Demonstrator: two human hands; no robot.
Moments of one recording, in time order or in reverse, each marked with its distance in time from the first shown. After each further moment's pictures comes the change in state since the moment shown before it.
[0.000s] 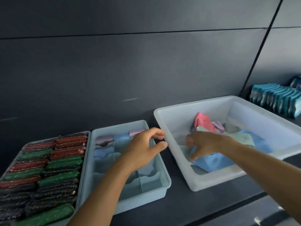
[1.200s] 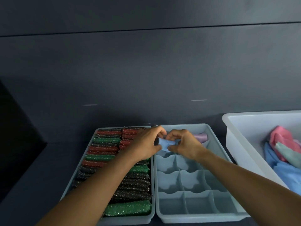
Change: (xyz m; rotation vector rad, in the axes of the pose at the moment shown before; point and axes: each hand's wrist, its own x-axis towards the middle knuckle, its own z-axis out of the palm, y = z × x) left_hand -0.028 -0.128 -0.131 0.404 0.084 -0.109; right_hand 0.140 -0.210 0.033 0.641 0.365 -0.363
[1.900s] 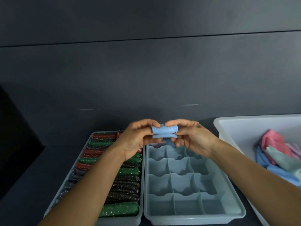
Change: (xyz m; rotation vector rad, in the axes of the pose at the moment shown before) left_hand -0.005 0.039 -0.032 -1.200 0.046 -0.213; right_hand -0.033 -0.045 -0.071 0.996 -0.197 0.065
